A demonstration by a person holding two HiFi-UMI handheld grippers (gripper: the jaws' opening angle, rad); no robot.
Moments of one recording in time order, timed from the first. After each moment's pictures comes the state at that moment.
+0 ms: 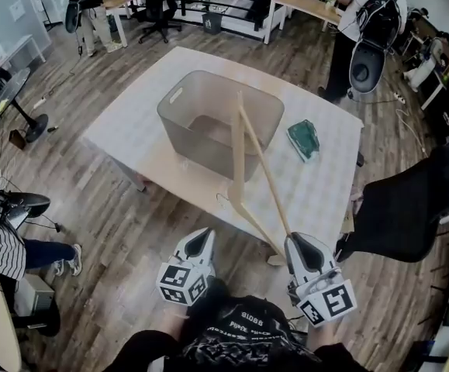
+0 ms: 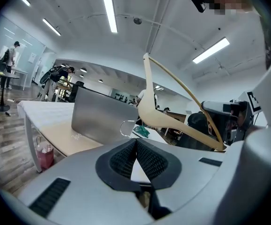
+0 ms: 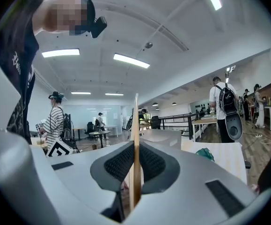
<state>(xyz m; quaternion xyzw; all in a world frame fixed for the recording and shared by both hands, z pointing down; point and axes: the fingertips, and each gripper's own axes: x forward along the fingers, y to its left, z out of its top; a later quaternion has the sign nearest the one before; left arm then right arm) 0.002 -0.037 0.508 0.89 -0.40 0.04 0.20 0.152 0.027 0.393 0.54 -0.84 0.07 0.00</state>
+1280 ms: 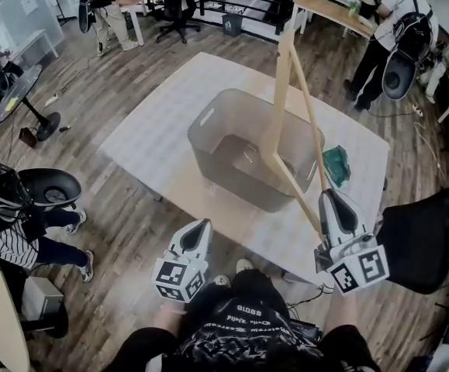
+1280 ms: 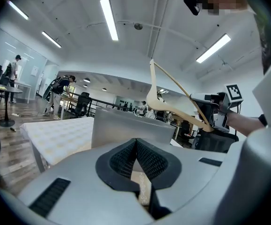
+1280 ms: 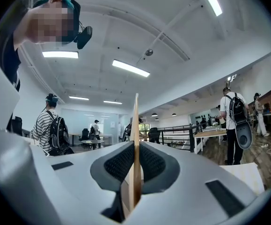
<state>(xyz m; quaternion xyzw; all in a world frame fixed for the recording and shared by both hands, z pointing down) -0.100 -0.209 0.472 0.88 -0.44 0.03 0.16 0.130 -0.198 0.327 0.56 -0.83 0.02 -0.04</state>
